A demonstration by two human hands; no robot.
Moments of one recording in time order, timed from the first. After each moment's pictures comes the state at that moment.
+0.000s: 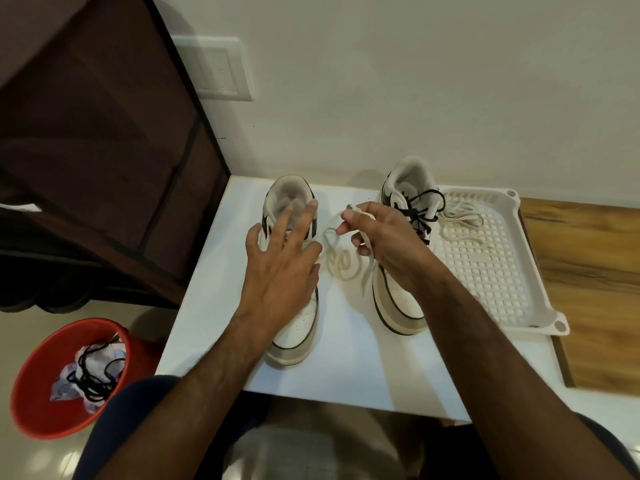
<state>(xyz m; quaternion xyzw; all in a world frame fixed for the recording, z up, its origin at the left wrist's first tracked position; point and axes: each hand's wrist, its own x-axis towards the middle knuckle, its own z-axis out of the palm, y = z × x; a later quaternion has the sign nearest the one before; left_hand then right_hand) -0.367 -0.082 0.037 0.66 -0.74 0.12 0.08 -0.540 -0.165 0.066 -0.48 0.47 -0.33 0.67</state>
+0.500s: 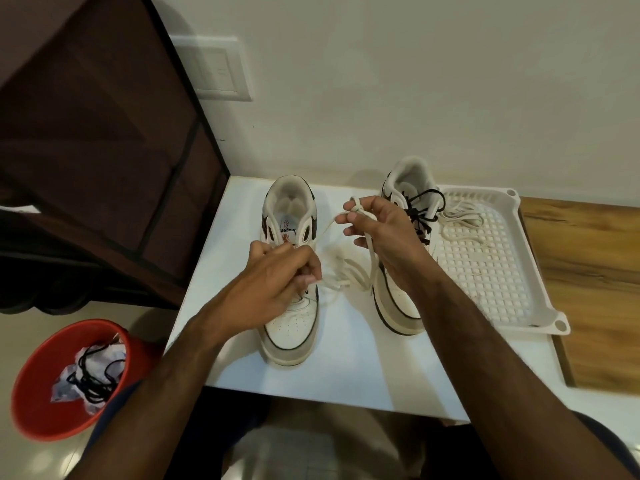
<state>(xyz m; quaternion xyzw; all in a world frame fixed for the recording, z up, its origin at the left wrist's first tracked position) -0.333 -0.073 0.051 0.52 -0.80 -0.21 0.22 -0.540 -0.170 0.057 -0.49 0.49 -0.36 0.62</state>
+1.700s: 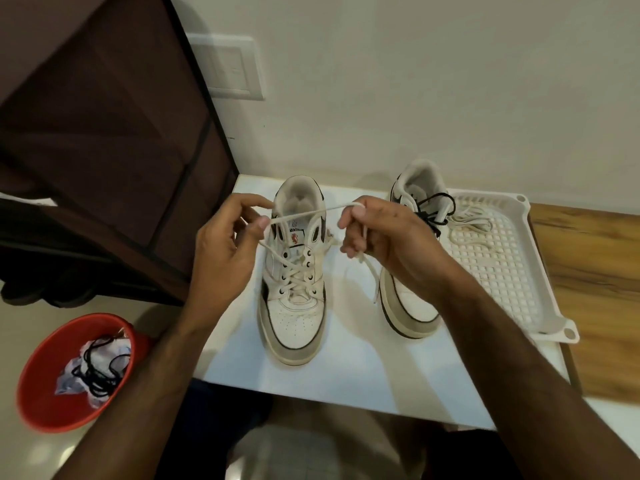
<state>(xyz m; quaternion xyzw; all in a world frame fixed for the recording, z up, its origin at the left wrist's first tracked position) -0.306 -0.076 0.071 0.61 -0.59 -0.17 0.50 -0.540 -0.146 0.097 -0.57 0.31 -0.32 0.69</state>
